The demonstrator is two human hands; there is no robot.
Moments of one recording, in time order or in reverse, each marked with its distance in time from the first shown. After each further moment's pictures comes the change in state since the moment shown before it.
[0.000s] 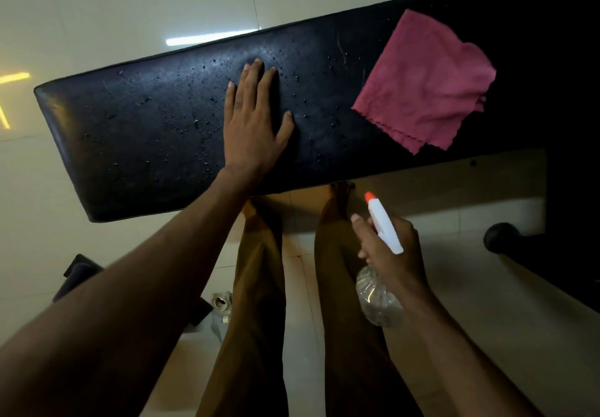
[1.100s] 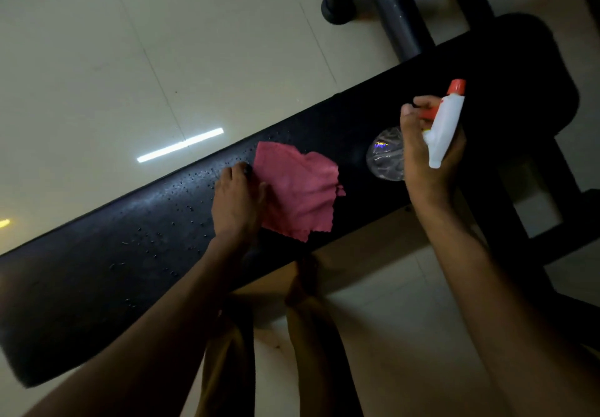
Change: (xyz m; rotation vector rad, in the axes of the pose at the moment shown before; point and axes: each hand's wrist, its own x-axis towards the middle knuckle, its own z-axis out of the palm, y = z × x) left_hand 0.063 0.179 -0.010 -0.178 -0.146 -0.115; right_hand 0.151 -0.100 -0.226 0.307 0.775 -0.553
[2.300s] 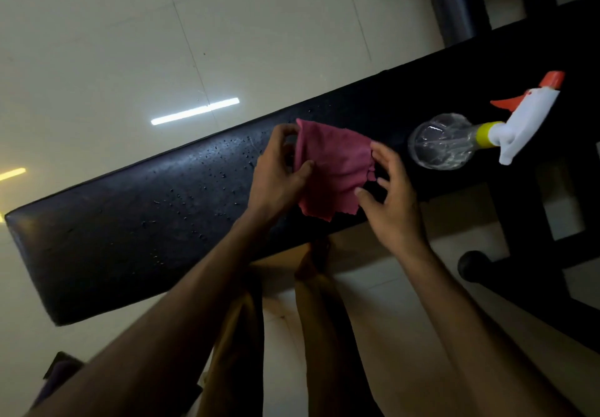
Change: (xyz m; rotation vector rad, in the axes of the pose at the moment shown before) left_hand -0.021 0.004 -0.029 -0.584 -0.098 0.088; right_hand -0.104 0.005 0.027 -0.111 -0.623 0.210
